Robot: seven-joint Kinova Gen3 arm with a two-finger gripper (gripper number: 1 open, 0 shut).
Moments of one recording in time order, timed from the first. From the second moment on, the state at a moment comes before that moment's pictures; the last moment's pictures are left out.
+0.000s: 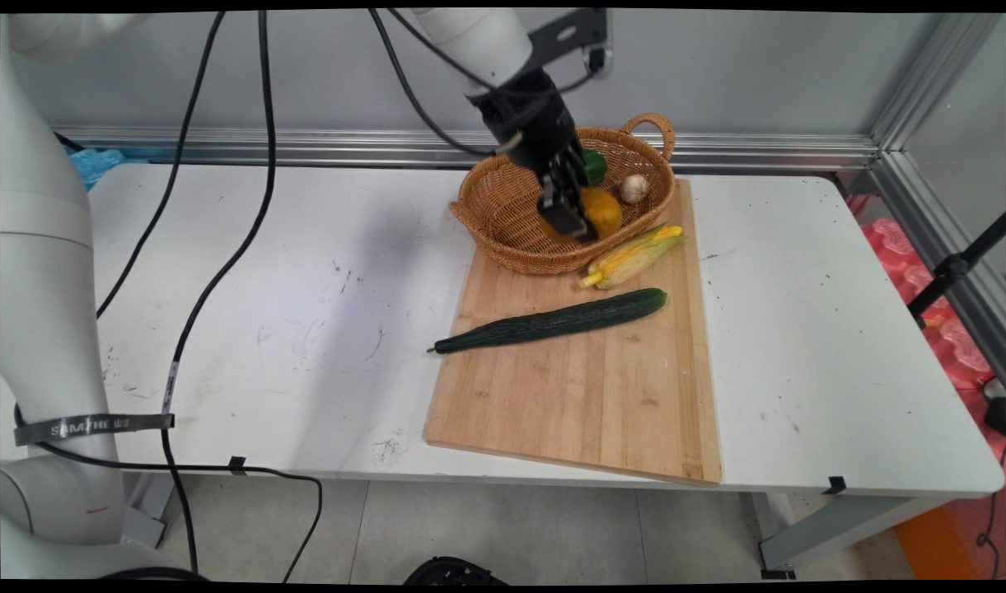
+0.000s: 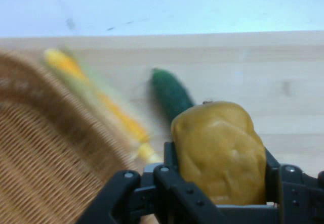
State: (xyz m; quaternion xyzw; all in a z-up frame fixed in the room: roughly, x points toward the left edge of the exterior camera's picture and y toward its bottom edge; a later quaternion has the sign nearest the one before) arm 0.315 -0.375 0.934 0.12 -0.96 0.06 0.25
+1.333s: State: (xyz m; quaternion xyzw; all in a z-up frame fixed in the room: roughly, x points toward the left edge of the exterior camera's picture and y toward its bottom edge) arm 0.206 -0.346 0.822 -0.13 -0.96 0.04 0.22
